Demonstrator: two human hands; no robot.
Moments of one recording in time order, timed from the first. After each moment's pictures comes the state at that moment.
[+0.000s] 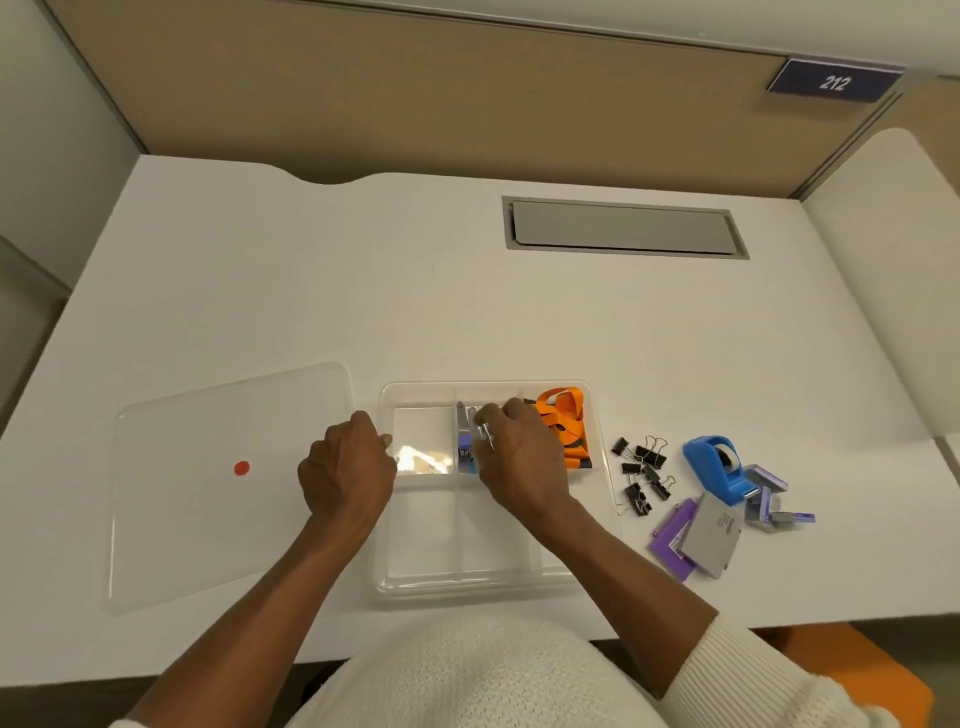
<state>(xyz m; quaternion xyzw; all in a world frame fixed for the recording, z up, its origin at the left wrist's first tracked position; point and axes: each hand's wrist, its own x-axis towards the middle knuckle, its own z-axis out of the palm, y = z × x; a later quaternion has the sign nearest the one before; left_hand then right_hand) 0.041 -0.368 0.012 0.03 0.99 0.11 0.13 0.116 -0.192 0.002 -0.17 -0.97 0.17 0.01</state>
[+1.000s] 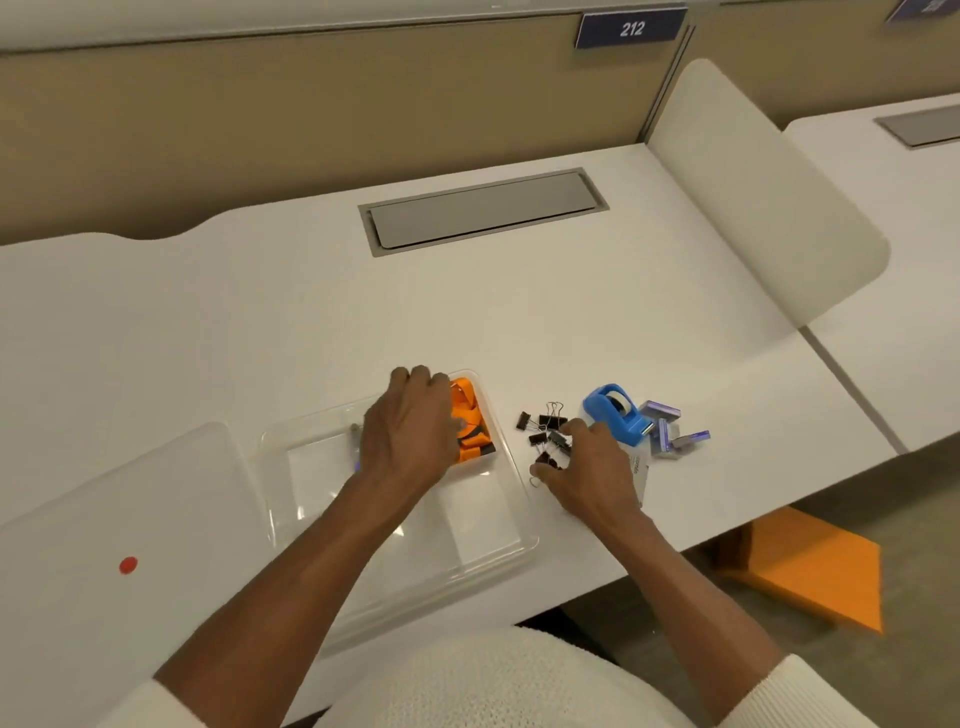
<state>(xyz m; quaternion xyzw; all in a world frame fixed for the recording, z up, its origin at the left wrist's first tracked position) 0.078 -0.203 0.059 0.39 0.91 0.09 0.09 0.250 -0.057 -0.004 -0.45 -0.86 0.23 -0.04</state>
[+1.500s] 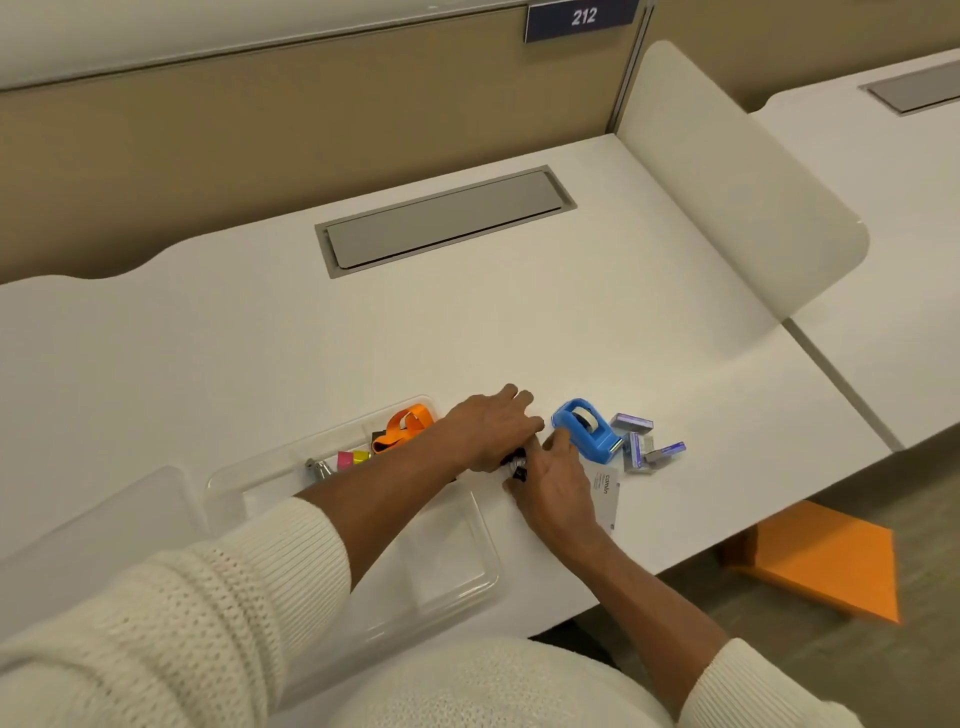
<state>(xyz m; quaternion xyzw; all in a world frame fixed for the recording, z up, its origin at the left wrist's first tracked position) 0.097 -0.055 0.015 0.71 0.67 -0.14 0.18 0.246 -0.033 -0.041 -0.40 -0.89 0.22 -0.02</state>
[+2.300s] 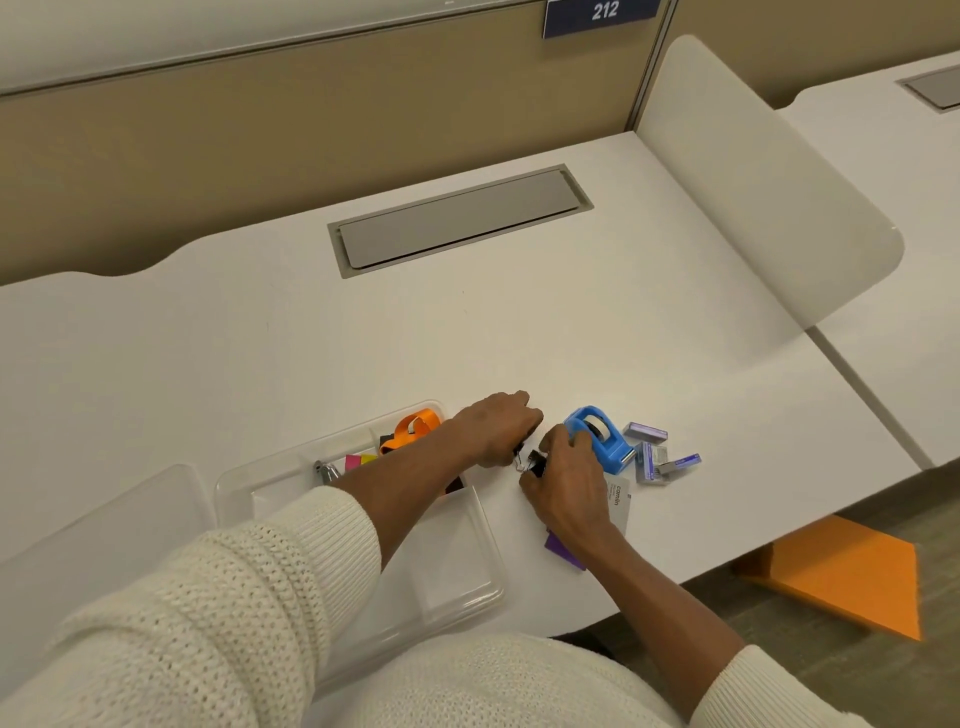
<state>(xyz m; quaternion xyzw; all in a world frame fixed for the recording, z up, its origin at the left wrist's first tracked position) 0.084 -0.041 -0.020 0.63 0.73 -0.05 0.26 0.239 -0.014 -0.052 -0.46 -0.85 0.27 0.02</state>
